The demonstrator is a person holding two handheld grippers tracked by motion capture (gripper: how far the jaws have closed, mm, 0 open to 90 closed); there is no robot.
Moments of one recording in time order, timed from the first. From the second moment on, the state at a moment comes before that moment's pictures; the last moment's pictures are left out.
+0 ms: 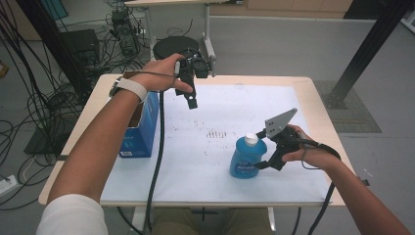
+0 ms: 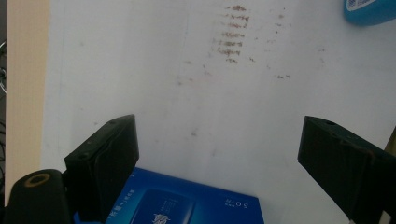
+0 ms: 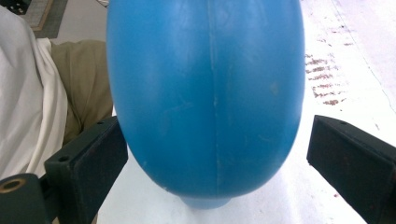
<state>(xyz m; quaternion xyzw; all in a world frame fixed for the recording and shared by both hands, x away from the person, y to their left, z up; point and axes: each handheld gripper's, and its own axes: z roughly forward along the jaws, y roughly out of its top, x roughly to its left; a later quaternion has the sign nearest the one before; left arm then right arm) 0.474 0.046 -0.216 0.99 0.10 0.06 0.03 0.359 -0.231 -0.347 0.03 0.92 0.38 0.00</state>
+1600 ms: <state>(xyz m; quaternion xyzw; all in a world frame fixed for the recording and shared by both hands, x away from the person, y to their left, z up) 0.475 0.048 -0.218 0.99 0.11 0.06 0.04 0.360 -0.229 -0.350 0.03 0.92 0.39 0.01</state>
